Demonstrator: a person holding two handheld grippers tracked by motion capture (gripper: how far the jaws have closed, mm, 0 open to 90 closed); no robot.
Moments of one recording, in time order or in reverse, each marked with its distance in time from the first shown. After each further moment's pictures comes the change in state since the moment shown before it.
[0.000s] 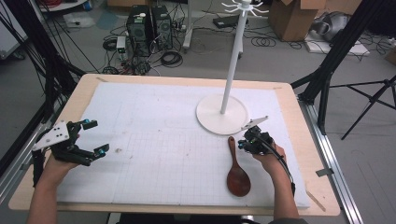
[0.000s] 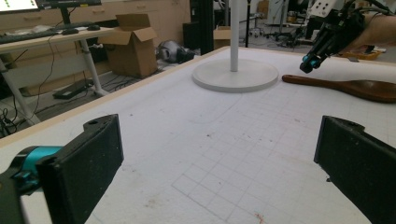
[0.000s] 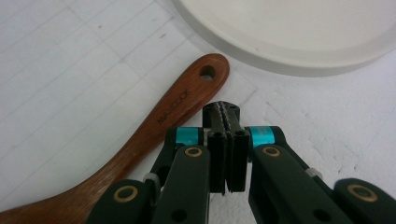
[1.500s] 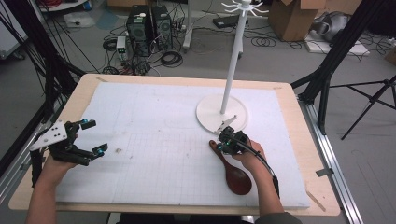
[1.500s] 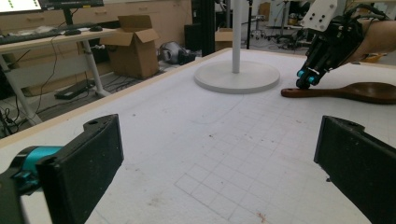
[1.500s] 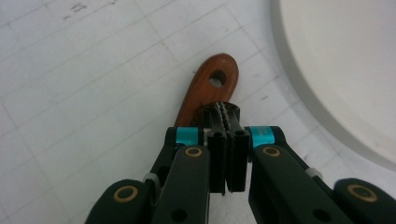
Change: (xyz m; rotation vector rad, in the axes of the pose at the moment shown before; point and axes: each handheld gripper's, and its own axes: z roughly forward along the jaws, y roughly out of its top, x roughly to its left) left arm 0.002 0.000 -0.003 -0.009 0.006 -0.008; right arm 0.053 0.044 0.027 0.078 0.086 -0.192
